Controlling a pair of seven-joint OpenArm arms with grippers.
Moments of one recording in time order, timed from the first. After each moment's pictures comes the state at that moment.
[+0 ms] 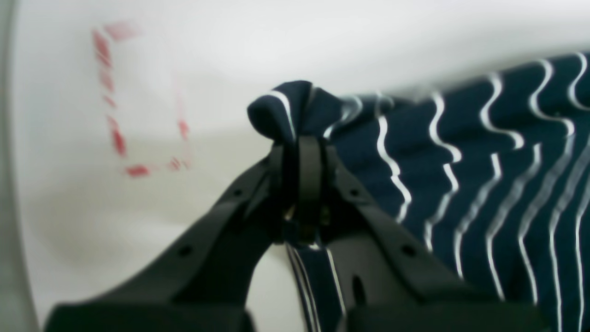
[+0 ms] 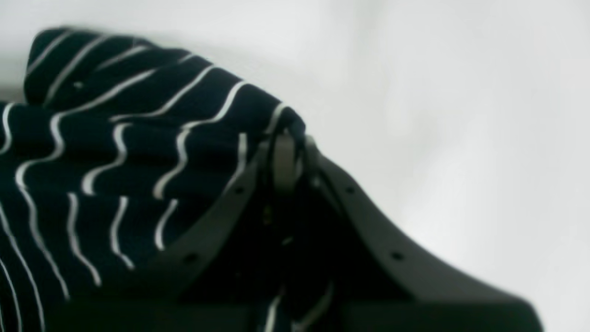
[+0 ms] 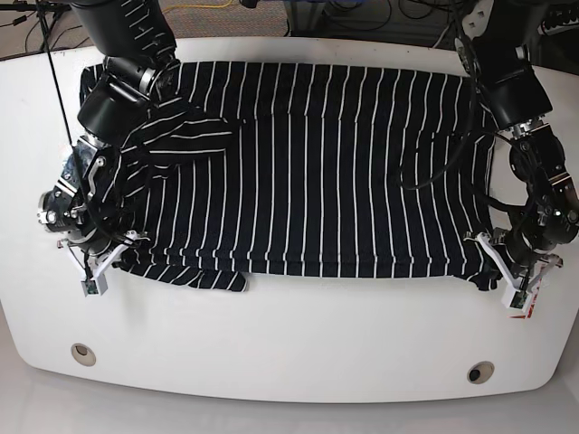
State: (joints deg) left arm -19.4 -15.5 -21.2 88.8 -12.9 -36.0 63.4; right arm 23.0 9.3 33.8 72.4 -2.5 40.1 -50.6
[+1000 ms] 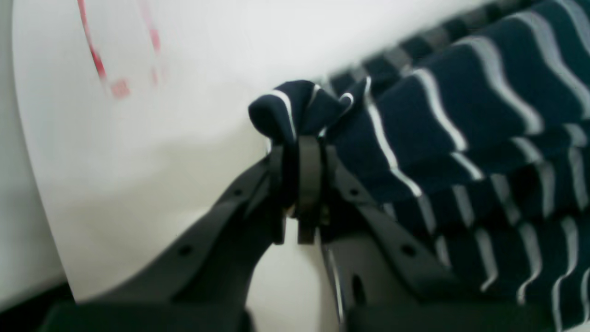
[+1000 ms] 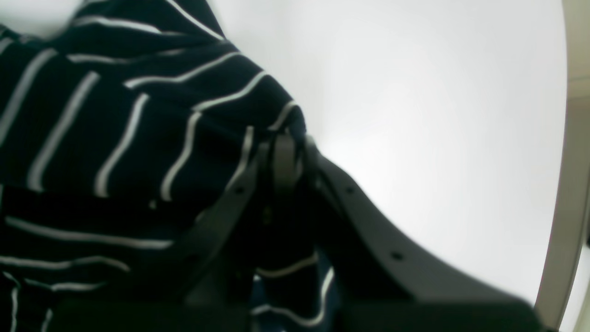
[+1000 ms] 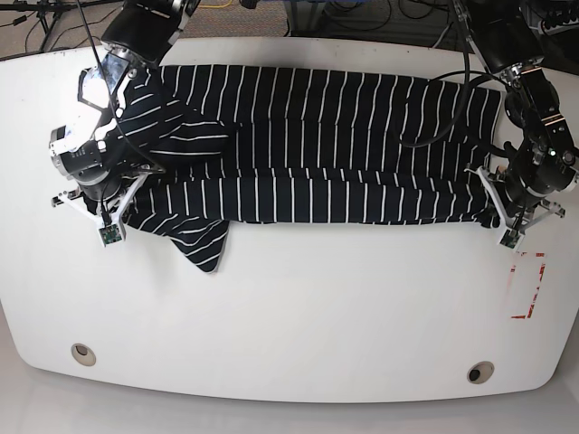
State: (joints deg) left arm -3.2 -14.9 -25.0 102.8 -12.5 -42.0 71.3; right arm 1.6 3.8 27.5 108.8 -2.3 40.2 -64.9
